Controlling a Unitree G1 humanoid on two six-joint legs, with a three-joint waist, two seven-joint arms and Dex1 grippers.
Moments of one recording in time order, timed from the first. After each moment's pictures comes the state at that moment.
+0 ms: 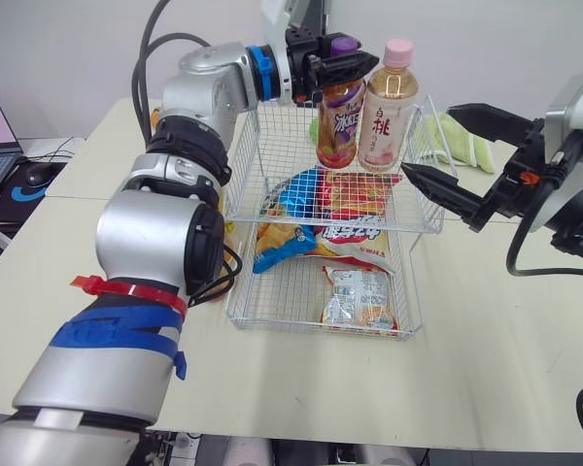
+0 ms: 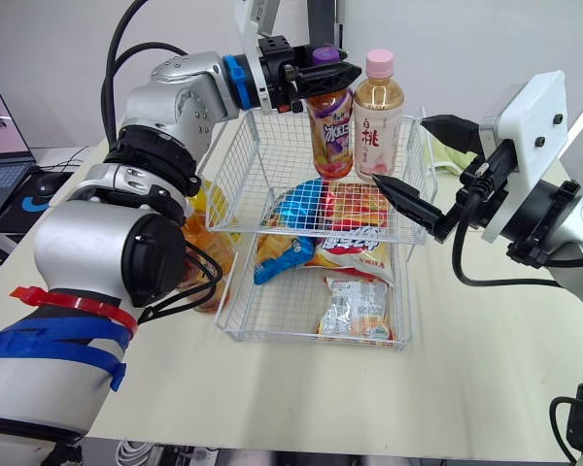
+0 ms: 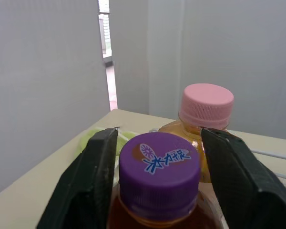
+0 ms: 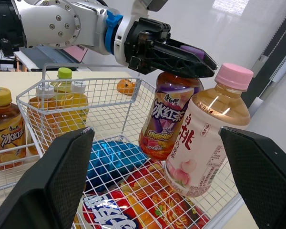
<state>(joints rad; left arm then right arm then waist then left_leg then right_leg) -1.67 0.29 0.08 1.25 -0.22 0.15 -1.13 -0.60 -0.86 -0.33 -0.71 0.89 0.93 0.43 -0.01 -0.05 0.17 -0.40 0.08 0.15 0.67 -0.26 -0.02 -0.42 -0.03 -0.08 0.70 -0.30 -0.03</state>
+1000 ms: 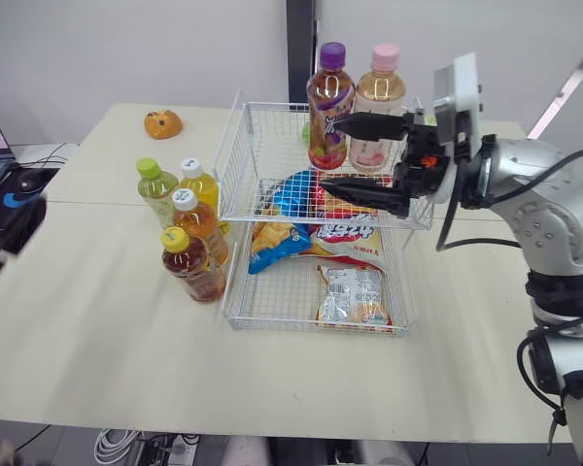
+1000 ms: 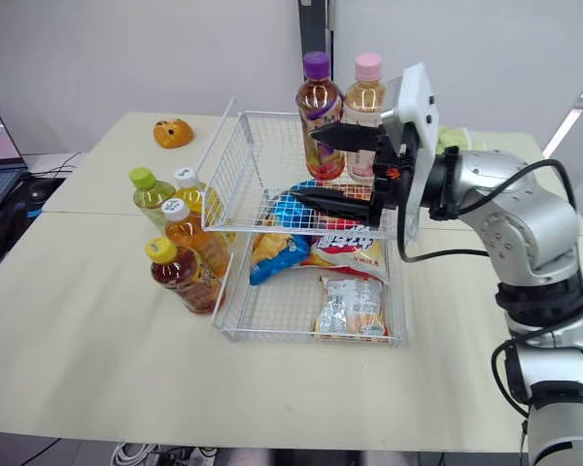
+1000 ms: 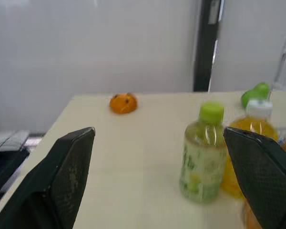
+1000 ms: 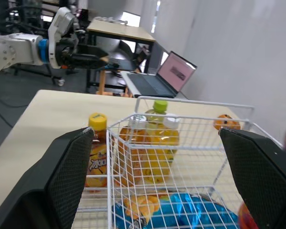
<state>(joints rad) 0.03 0.53 1.08 -0.33 -0.55 0.64 -0.76 -0.94 -0.59 0.09 -0.15 0.68 0.59 0.96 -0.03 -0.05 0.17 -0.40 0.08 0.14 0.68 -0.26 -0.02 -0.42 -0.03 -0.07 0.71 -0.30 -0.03</state>
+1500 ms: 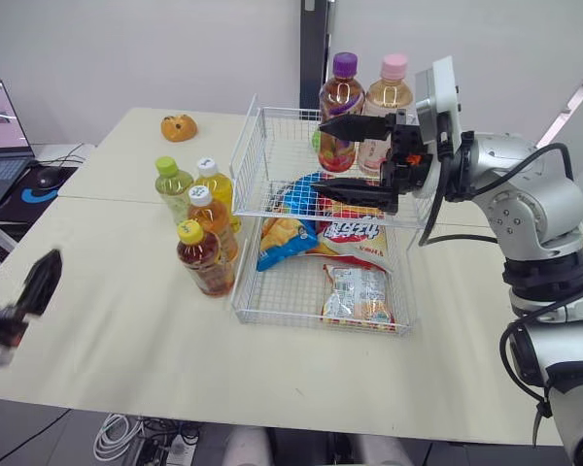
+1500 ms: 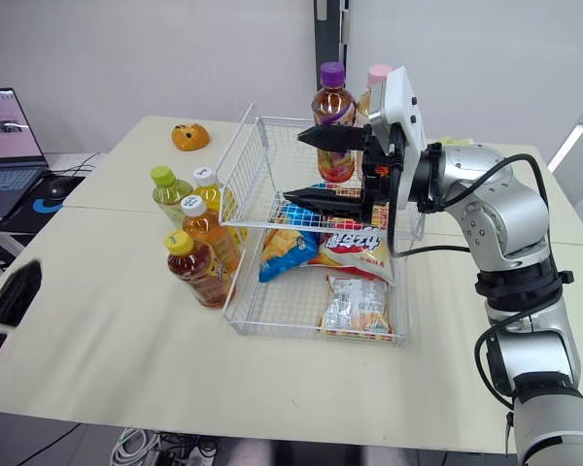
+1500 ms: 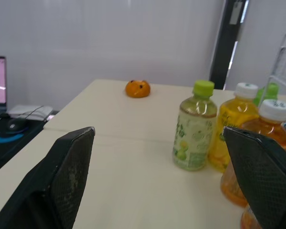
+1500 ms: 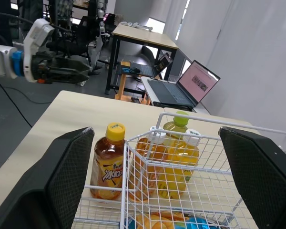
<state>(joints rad) 0.09 0.53 0.94 -0.52 -0.71 0.62 -0.50 -0.96 -0.54 0.10 -0.08 0.60 0.54 1.04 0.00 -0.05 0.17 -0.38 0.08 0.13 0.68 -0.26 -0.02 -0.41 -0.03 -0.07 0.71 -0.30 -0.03</state>
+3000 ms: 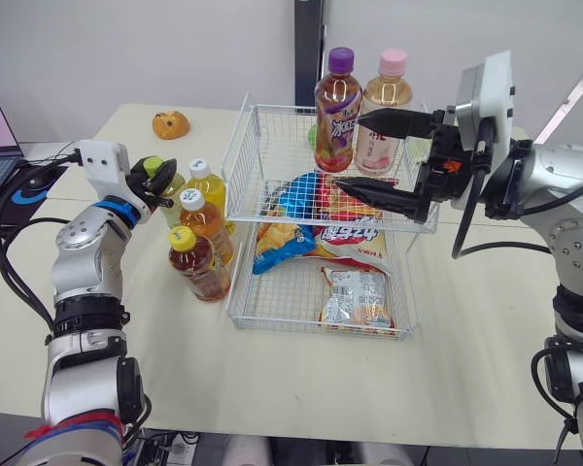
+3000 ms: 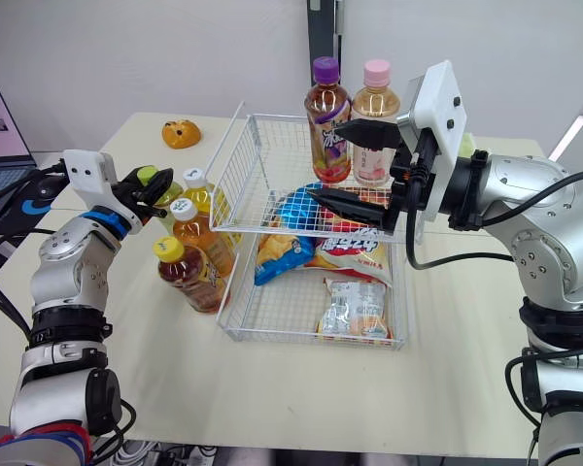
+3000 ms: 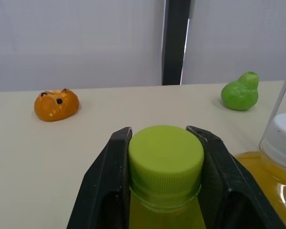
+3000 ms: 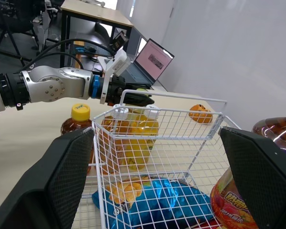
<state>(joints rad) -0.72 0.58 0.31 0.56 -0.33 0.14 -0.56 -0.85 -0.68 -0.03 -0.41 0.69 0.76 0.80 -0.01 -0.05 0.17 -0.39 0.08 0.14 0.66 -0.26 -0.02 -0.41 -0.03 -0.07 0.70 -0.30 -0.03</state>
